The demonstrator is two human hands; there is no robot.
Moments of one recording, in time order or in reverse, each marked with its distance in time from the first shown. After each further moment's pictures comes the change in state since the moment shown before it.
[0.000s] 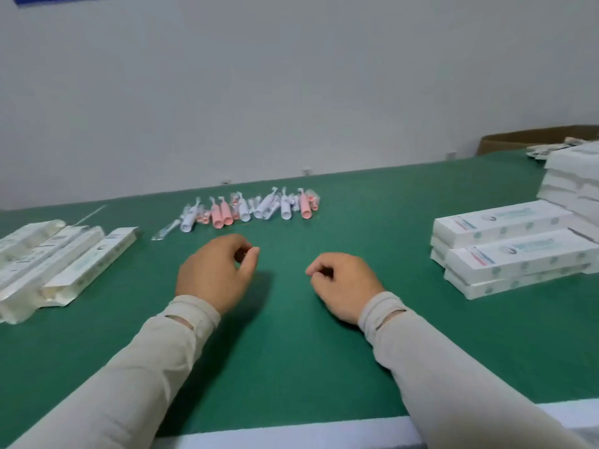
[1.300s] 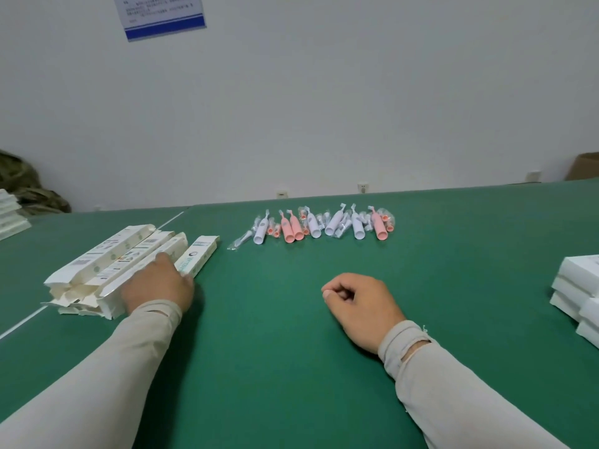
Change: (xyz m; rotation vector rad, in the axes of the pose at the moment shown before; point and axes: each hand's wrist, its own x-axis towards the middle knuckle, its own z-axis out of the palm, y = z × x) left_hand 0.032 -0.212 -0.050 0.537 0.033 -0.682; right_hand 0.043 -0.053 0.089 0.219 -0.005 -0.158
